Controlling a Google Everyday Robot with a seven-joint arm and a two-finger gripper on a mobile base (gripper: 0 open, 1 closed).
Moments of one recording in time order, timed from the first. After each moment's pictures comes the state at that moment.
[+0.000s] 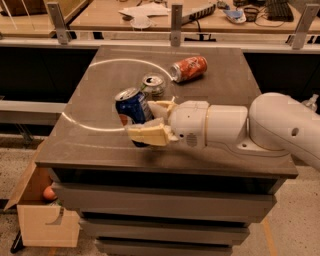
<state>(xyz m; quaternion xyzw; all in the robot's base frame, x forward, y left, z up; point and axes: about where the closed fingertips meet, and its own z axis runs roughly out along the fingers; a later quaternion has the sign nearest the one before) 0.475 0.043 0.907 -0.45 0.63 0.37 0.52</state>
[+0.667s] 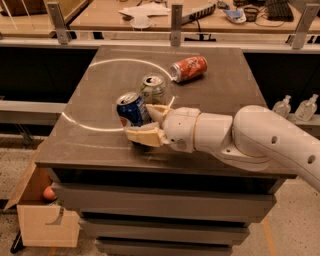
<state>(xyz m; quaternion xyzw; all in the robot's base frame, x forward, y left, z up) 0.506 0.050 0.868 -0.44 0.63 0.34 0.54</state>
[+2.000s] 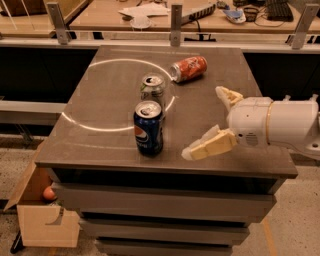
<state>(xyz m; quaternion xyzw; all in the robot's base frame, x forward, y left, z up) 0.490 -0.089 0.895 -0.46 0.70 0.22 0.51</state>
